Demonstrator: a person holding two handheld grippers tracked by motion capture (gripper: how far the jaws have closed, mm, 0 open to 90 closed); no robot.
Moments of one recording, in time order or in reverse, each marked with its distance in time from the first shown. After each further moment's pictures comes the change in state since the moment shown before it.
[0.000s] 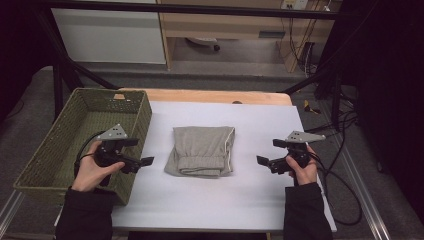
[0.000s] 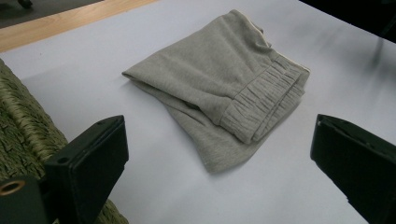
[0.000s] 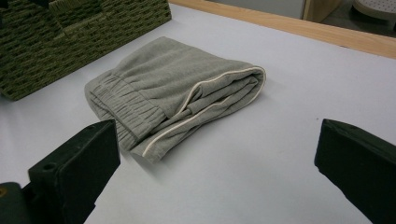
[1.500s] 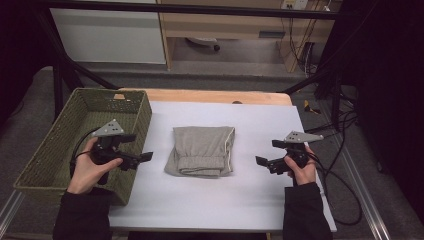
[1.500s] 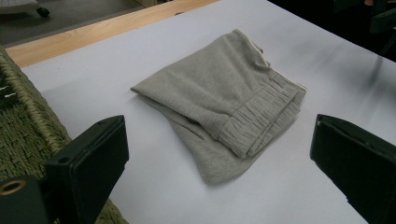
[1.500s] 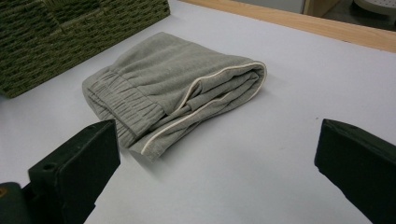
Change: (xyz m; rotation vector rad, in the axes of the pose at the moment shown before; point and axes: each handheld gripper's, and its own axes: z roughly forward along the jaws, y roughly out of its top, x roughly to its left) left arm -0.011 0.017 -0.015 -0.034 0.038 -0.022; right arm 0.000 -0.001 0.003 0.014 -0.006 0.005
